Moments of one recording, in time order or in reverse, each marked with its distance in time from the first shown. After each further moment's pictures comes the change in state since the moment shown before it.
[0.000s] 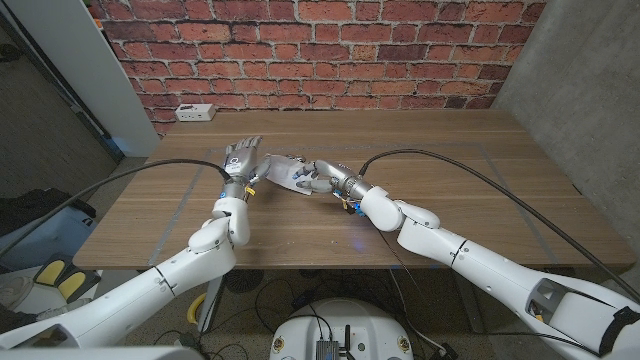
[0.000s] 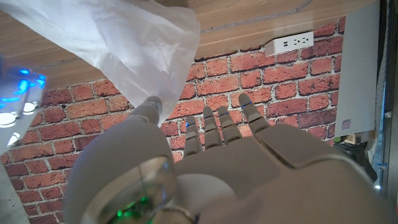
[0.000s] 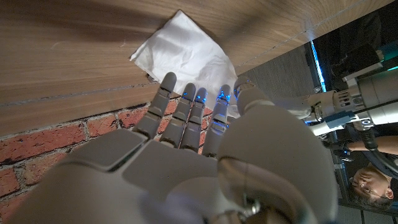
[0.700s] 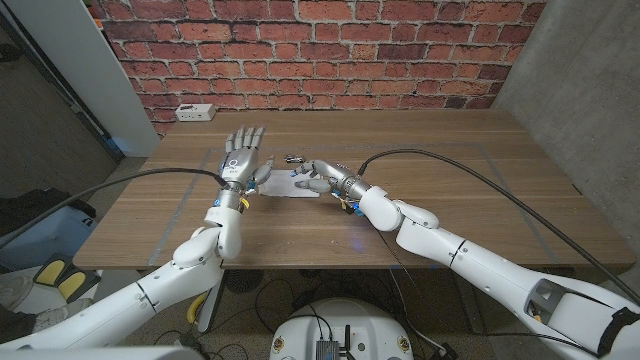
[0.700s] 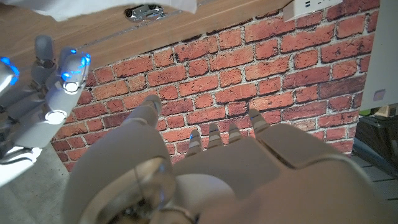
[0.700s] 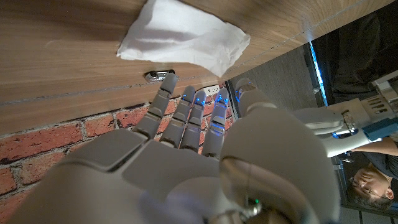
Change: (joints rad) left arm 0.096 0.043 -0.033 -0.068 0.168 -0.020 0.030; left_hand -0.024 0.007 0.040 -0.131 0.053 -0.159 0.042 0.023 -0.002 -0.225 0.021 0.018 -0.066 -0.234 0.102 0.001 -0.005 -0.117 0.043 -0.149 -0.012; right arm -0.007 0.003 0.001 -0.018 -0.013 -0.015 0.009; right_hand -0.038 -0.012 0.003 0.003 -0.004 -0.034 -0.002 -0.007 0.002 -0.011 0.000 -0.019 -0.008 -0.001 0.001 -0.015 -0.014 -0.012 0.012 -0.007 -0.005
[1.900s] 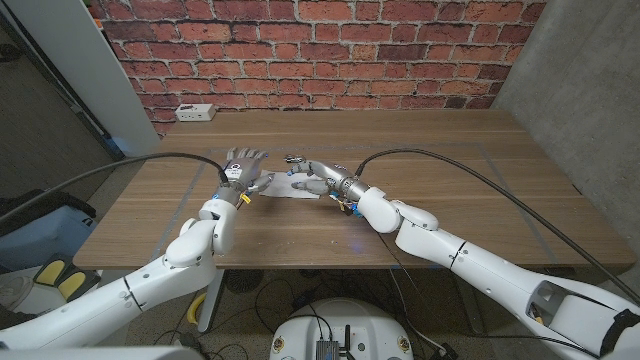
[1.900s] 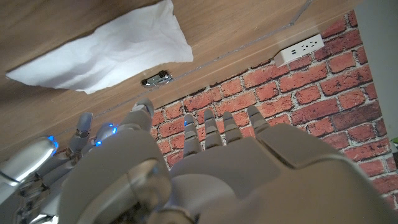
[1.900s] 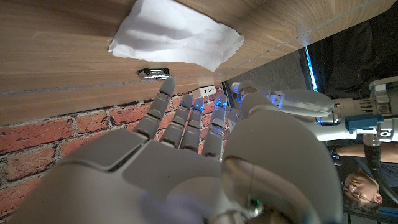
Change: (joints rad) left arm -0.025 0.106 0.015 -0.122 0.029 0.114 -0.415; left_hand -0.061 -0.024 0.013 -0.049 -0.038 0.209 -0.006 0.022 0.000 0.206 -0.031 0.076 -0.032 0.175 -0.068 0.030 -0.014 0.012 0.004 0.078 0.002; right arm 0.003 -0.001 -0.012 -0.018 -0.045 -0.009 0.006; right_hand -0.046 0.001 0.011 0.011 0.000 -0.088 -0.020 0.000 0.000 -0.088 -0.005 -0.078 -0.009 -0.108 0.004 -0.074 -0.037 -0.059 0.009 -0.048 -0.005
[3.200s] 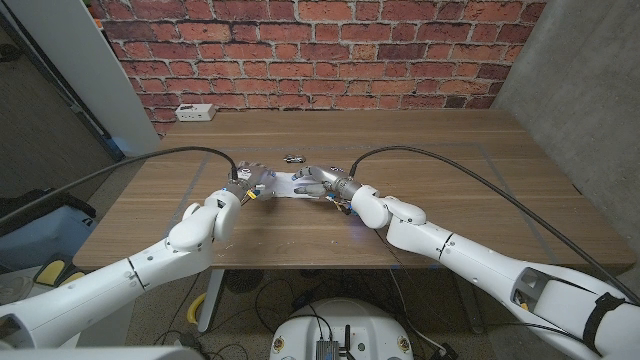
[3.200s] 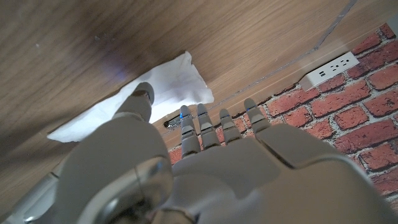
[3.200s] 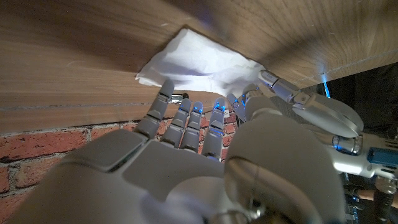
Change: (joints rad) left arm -0.125 0.016 0.087 0.084 0.067 -0.080 -0.245; left_hand 0.194 -0.056 0.025 -0.044 -0.004 0.171 -0.061 0.016 0.000 0.131 -0.084 0.004 -0.023 0.067 -0.048 -0.008 -0.005 0.112 -0.006 0.007 -0.023; right arm 0.074 0.046 -0.064 0.091 -0.045 -0.115 0.048; right_hand -0.057 0.002 -0.024 0.015 0.000 -0.059 0.013 0.000 0.000 -0.041 0.006 -0.034 0.000 -0.055 -0.002 -0.015 0.000 -0.019 0.001 -0.026 0.000
